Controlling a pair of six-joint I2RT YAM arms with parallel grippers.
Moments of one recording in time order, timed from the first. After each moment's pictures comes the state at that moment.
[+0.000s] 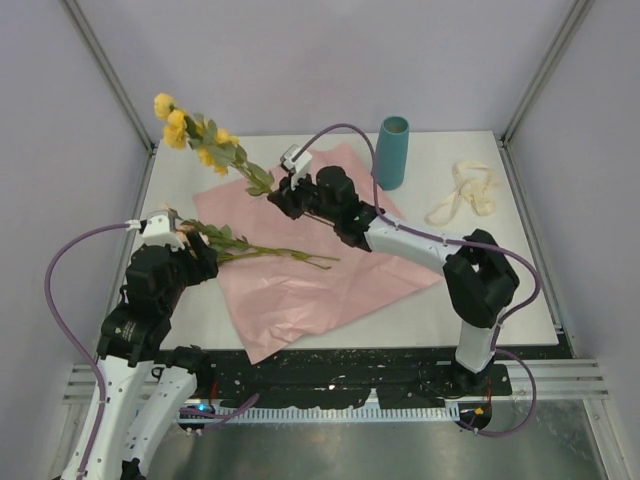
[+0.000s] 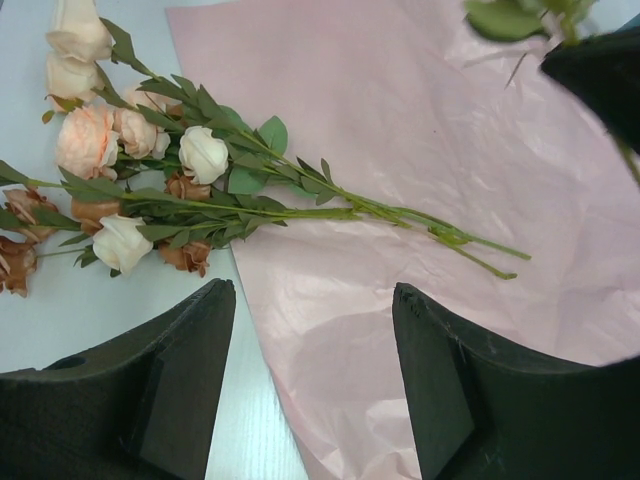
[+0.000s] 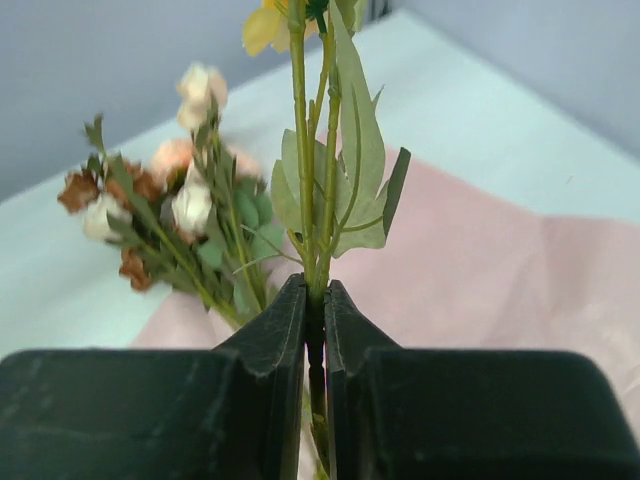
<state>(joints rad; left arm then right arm) -0.23 0.53 0.83 -0.71 -0.18 -0.34 0.80 1.86 1.36 0.32 -0.22 0.05</state>
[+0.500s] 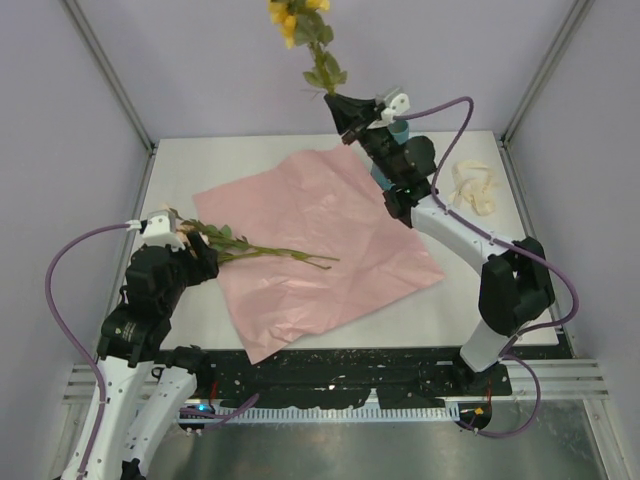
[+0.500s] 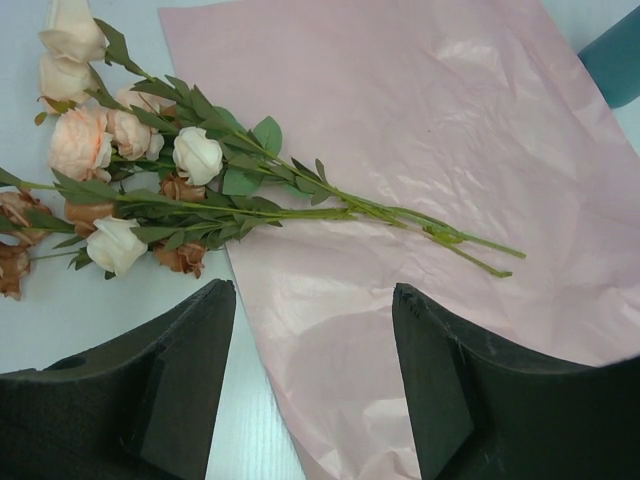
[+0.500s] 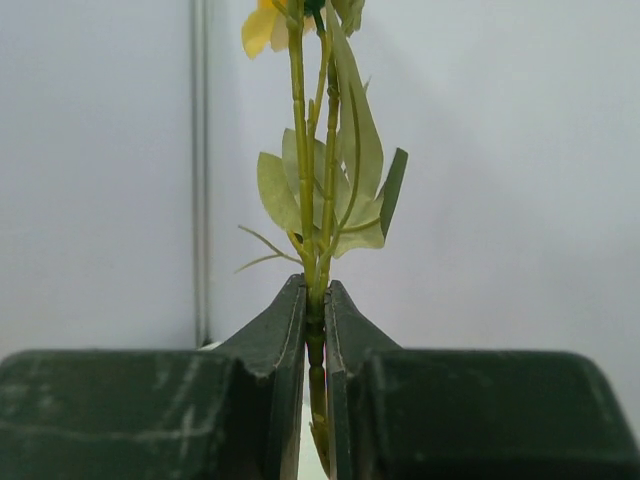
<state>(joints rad) -0.23 0.53 0.82 -0.71 -0.17 -0.34 0.56 1.67 1.34 0.87 -0.20 0.01</state>
